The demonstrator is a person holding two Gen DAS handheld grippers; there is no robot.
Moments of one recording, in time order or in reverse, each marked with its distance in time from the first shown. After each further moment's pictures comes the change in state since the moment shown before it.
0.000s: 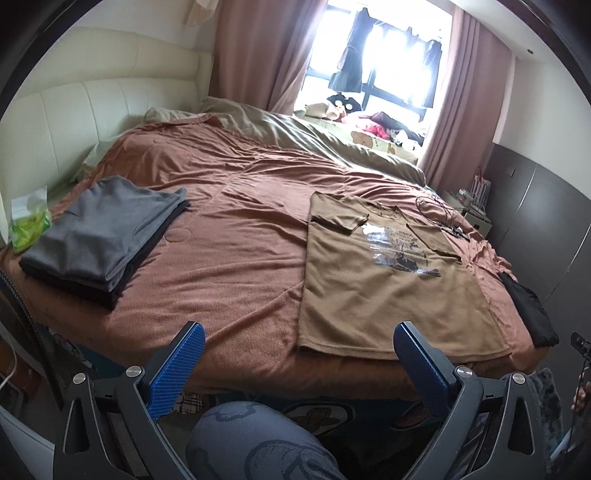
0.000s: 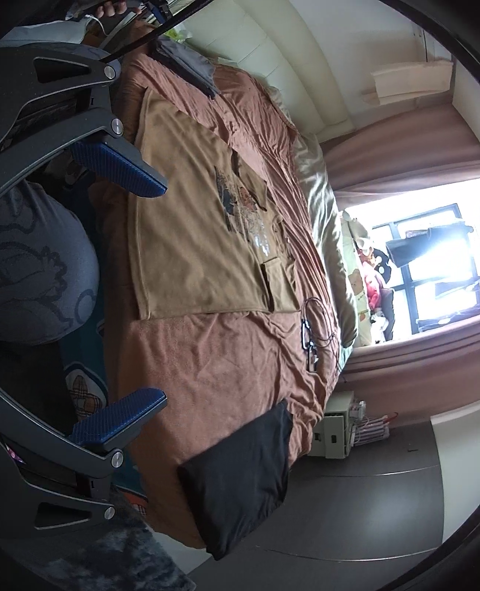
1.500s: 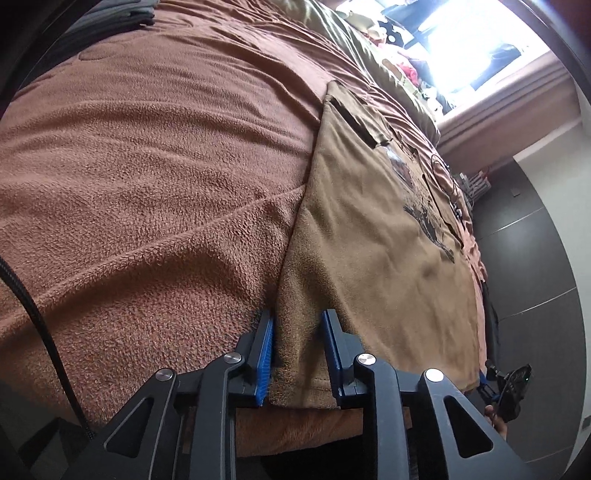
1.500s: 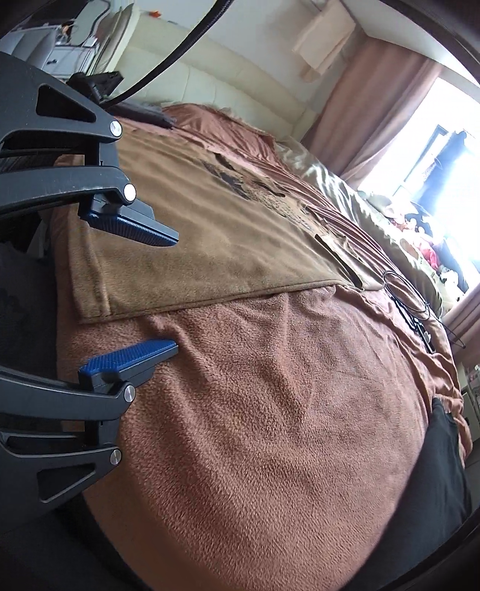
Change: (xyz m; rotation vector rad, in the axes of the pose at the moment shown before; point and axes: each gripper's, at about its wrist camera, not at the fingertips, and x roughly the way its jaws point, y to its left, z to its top) left arm 0.208 0.034 -0.026 -0.356 0.403 -0.252; right arm 0.195 -0.083 -0.006 0.460 0.179 0.248
